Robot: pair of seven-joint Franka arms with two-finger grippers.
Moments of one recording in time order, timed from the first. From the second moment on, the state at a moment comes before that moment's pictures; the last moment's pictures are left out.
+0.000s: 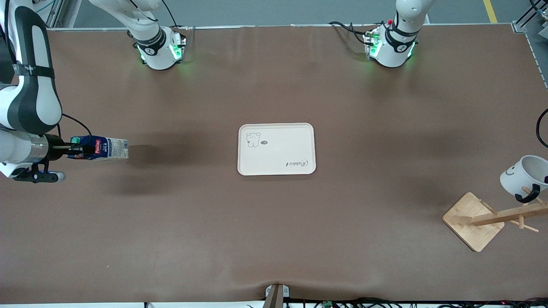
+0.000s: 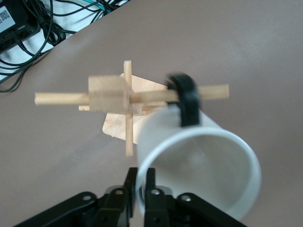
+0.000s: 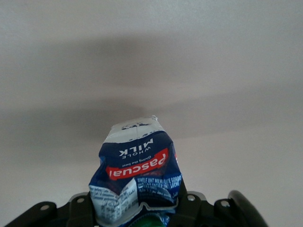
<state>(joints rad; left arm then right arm) 0.80 0.46 -0.58 -1.41 0.12 1.92 0.83 -0.11 0.31 -0.06 -1.73 -0.02 1.71 -0.10</state>
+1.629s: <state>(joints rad) 0.70 0.30 -0.83 -1.40 0.14 1.65 -0.11 -0.14 0.34 -0.06 -1.84 -0.03 1.90 -0.10</state>
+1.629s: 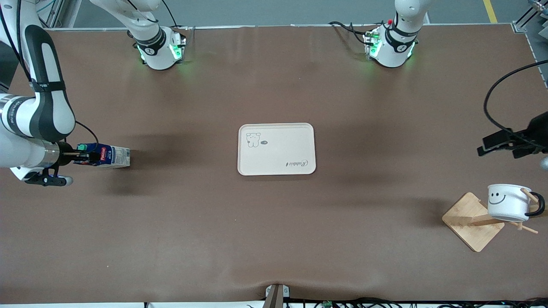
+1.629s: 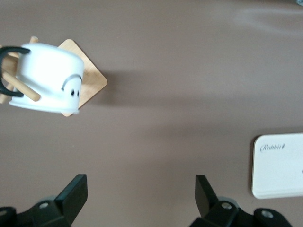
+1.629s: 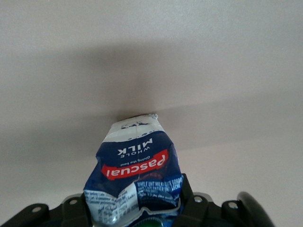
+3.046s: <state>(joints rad) 0.15 0.10 -0.34 -1.42 0.14 1.52 -0.16 -0.14 0.35 -0.05 -1.84 0.01 1.80 -0.10</state>
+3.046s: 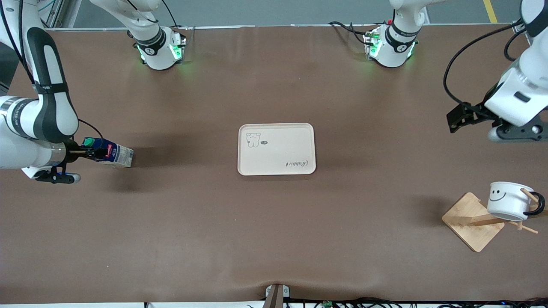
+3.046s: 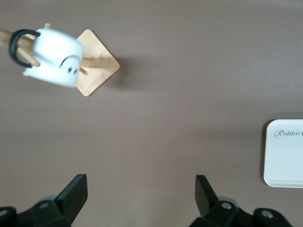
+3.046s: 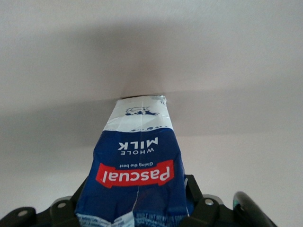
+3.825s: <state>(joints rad) -0.14 -0.01 0.00 -1.49 0.11 1.52 -0.12 -0.13 0.35 -0.02 -1.67 0.02 1.58 -0.09</state>
